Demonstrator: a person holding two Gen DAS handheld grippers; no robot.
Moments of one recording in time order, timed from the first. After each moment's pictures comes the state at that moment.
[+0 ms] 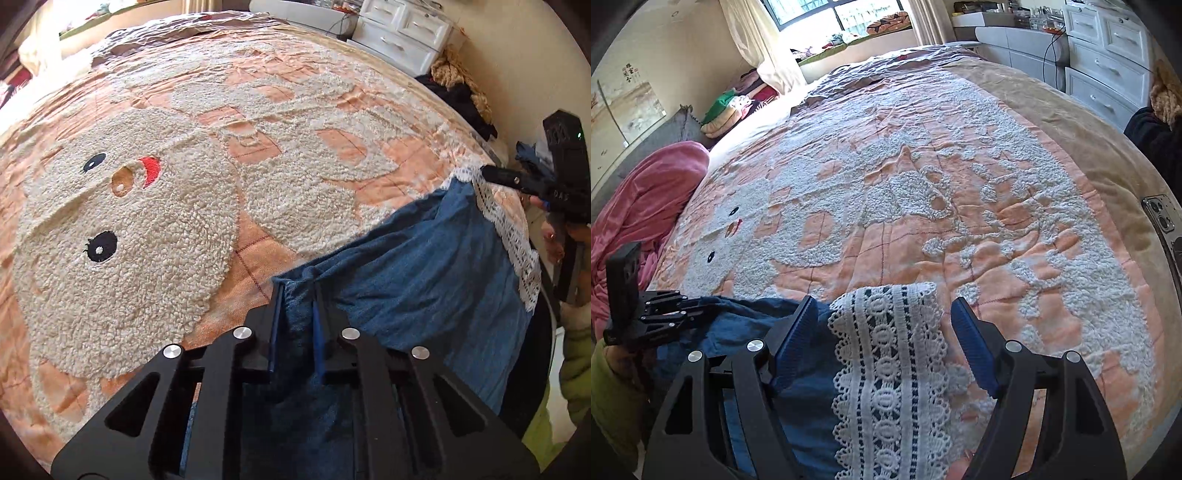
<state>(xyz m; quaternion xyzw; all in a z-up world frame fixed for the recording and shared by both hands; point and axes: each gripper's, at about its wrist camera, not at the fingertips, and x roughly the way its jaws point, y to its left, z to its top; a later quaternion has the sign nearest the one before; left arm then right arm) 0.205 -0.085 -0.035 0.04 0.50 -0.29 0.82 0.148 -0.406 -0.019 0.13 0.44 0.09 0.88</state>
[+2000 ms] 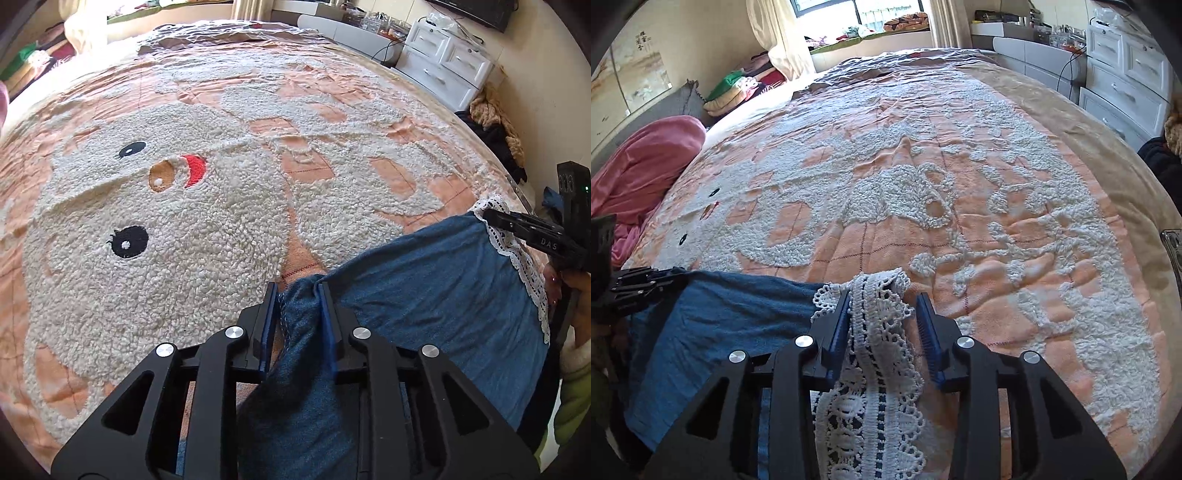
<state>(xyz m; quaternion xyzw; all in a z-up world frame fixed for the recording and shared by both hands) 0.218 -0.075 -0.044 0.01 0.47 -0.22 0.85 0.167 -0.402 -0.045 0.07 0.43 0.10 0.89</state>
